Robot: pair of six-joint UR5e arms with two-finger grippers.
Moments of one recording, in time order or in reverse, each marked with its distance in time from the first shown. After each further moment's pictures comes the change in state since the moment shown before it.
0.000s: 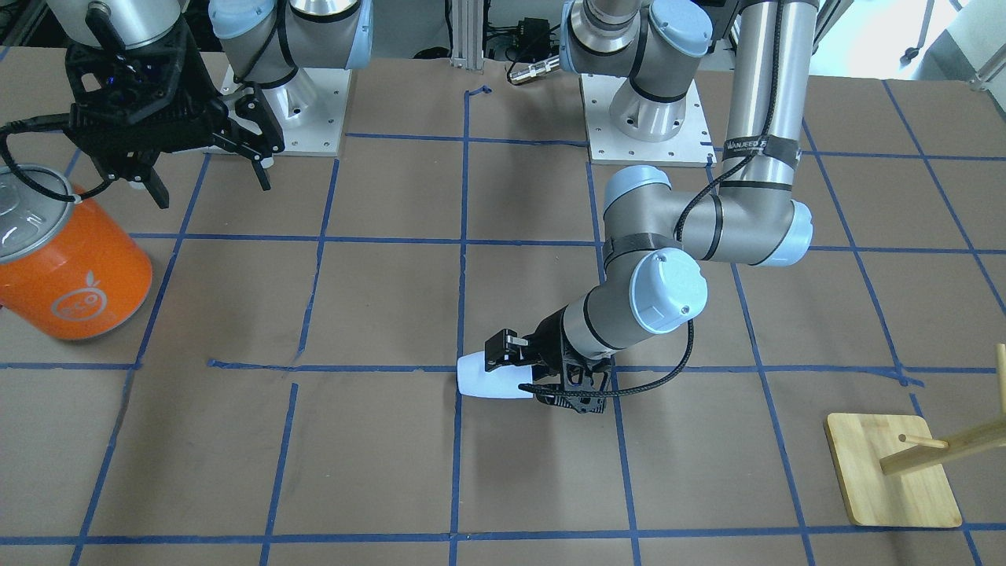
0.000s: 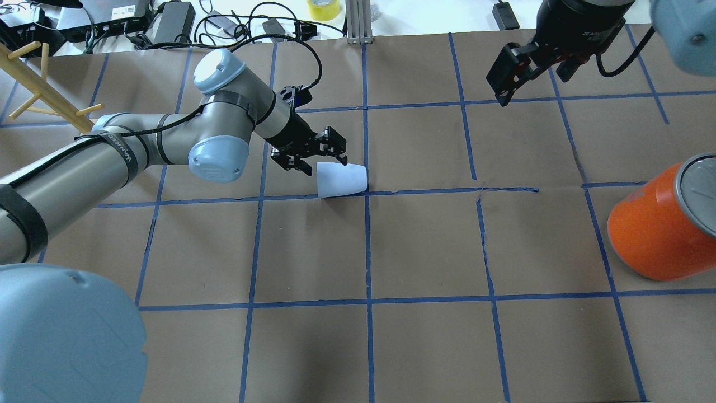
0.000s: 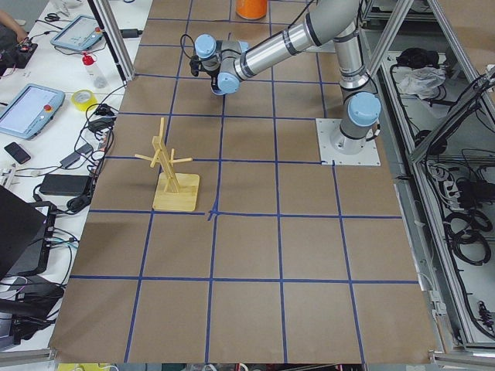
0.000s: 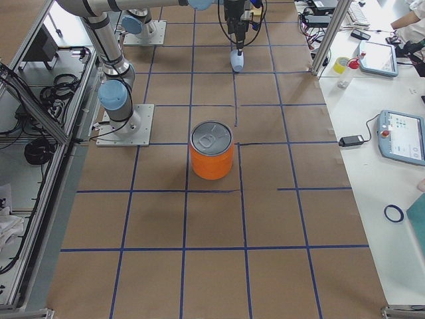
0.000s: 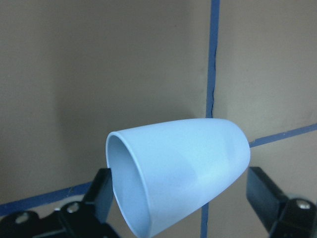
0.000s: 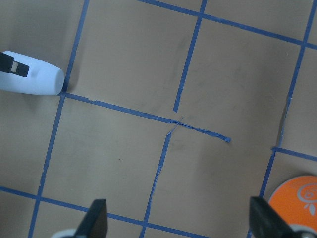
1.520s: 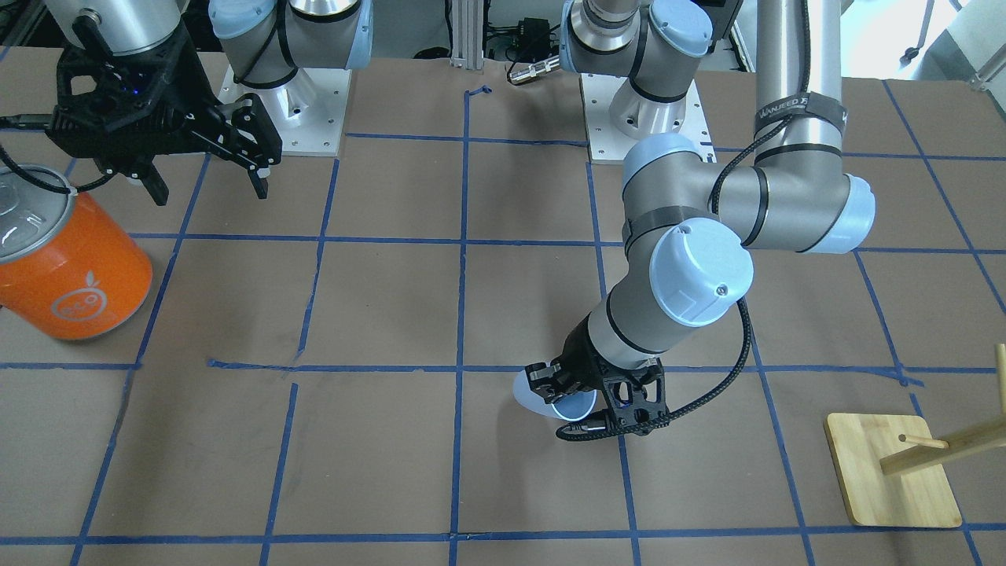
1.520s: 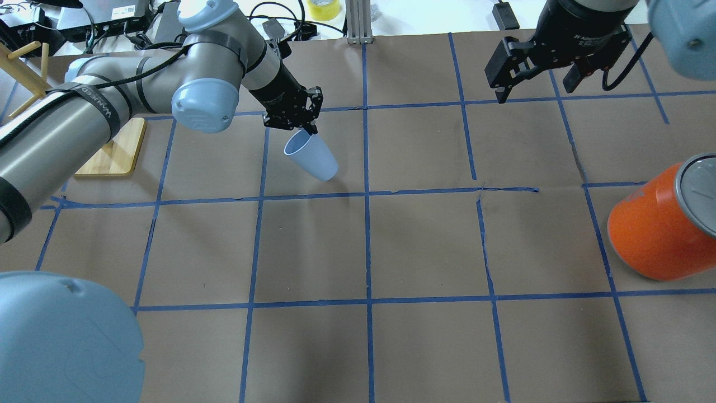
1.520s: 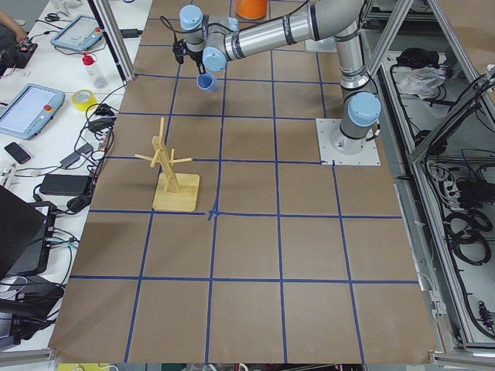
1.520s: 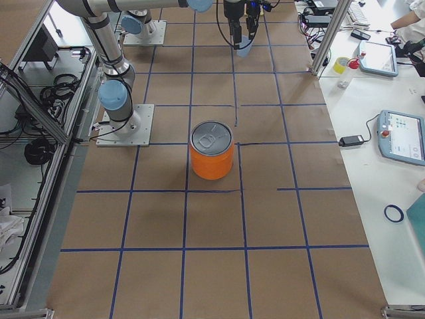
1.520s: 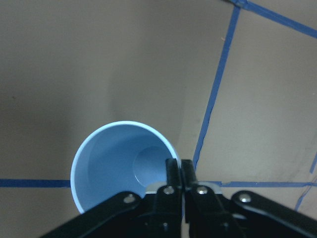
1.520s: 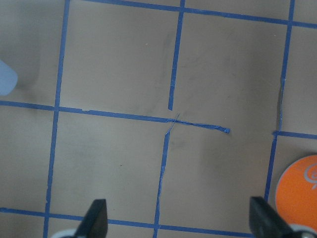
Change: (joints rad) left arm -0.008 0.022 0.263 -0.206 0.257 -0.247; right arm -0.002 0.000 0.011 -0.012 -0.010 0.116
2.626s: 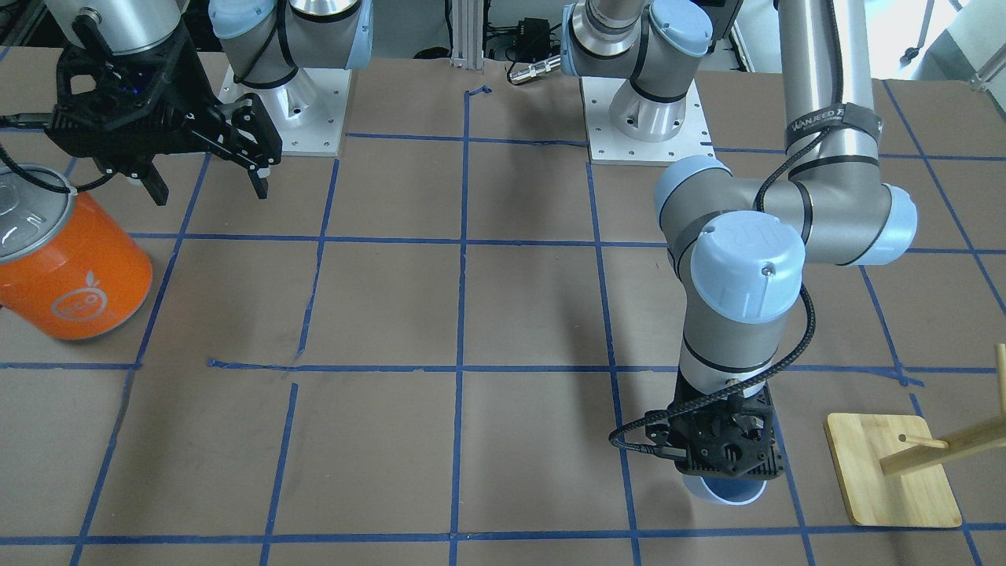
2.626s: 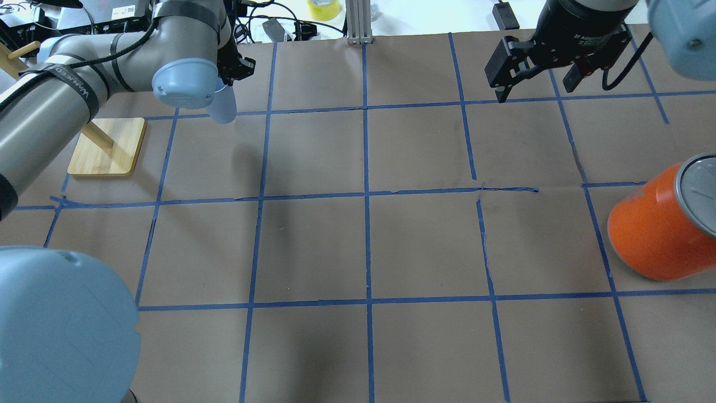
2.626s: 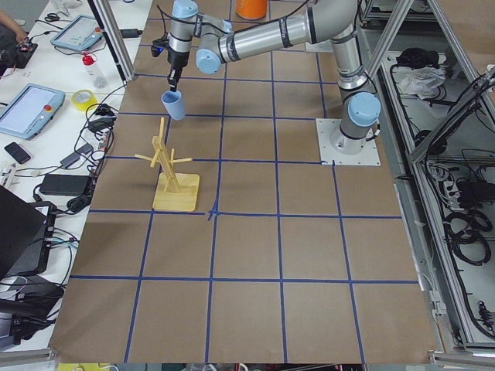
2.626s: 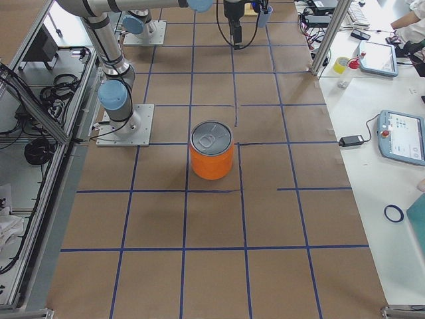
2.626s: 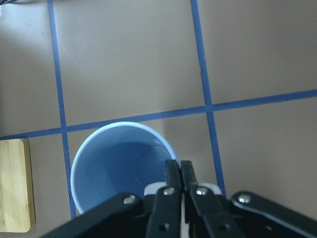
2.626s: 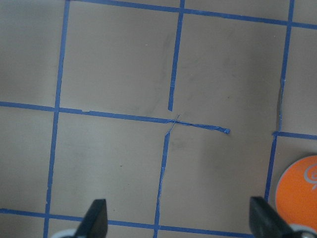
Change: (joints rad) left arm 0.074 -0.030 0.008 0.281 0.387 0.464; right arm 0.001 0.000 0.000 -0.003 0.000 0.001
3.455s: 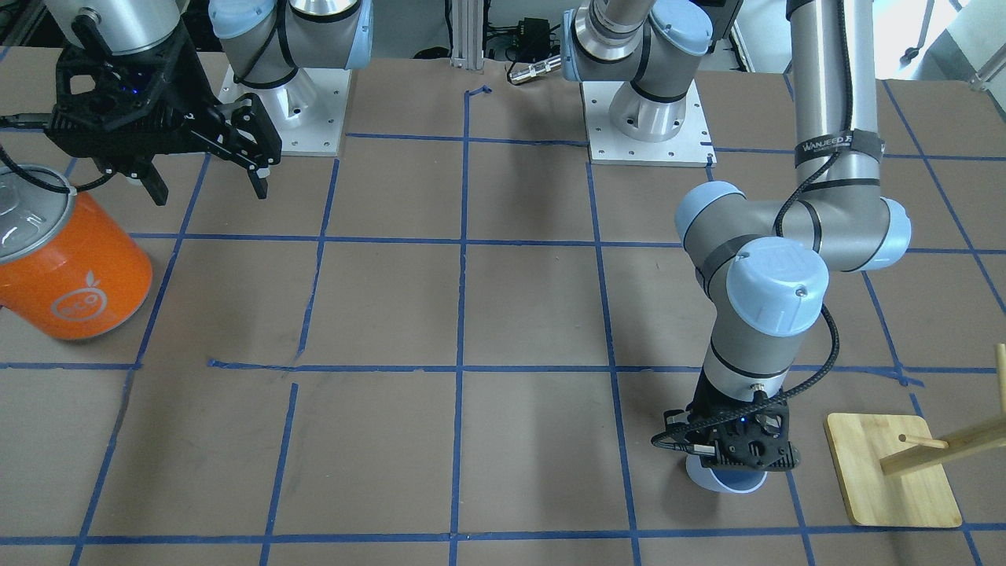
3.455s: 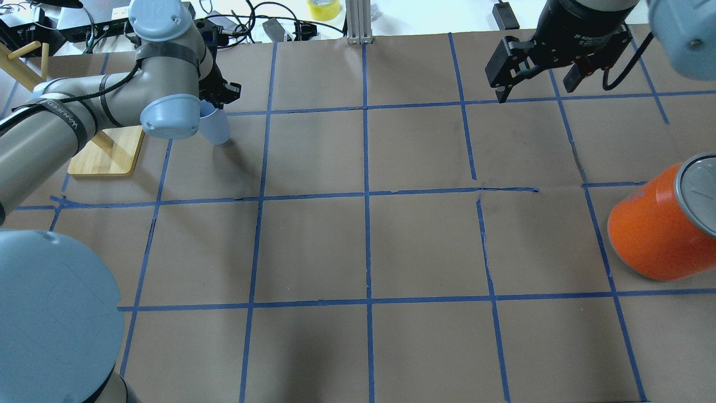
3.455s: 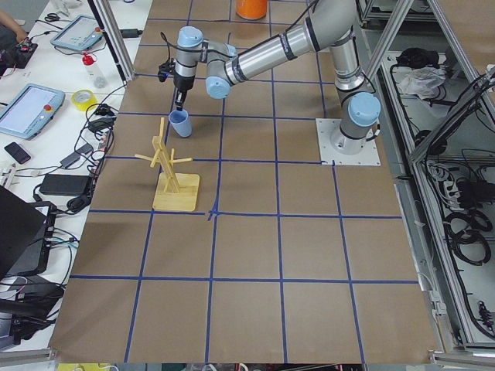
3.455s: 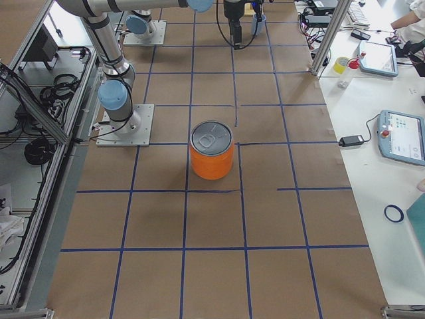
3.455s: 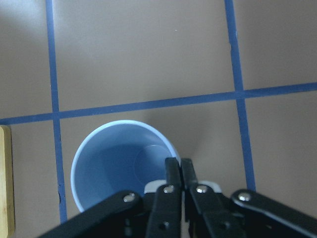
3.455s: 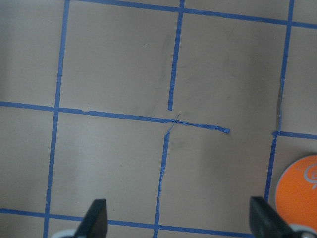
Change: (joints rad) left arm 0.070 0.001 -0.132 0.107 -0.064 0.013; right arm -0.001 0.000 0.000 0.001 0.000 0.000
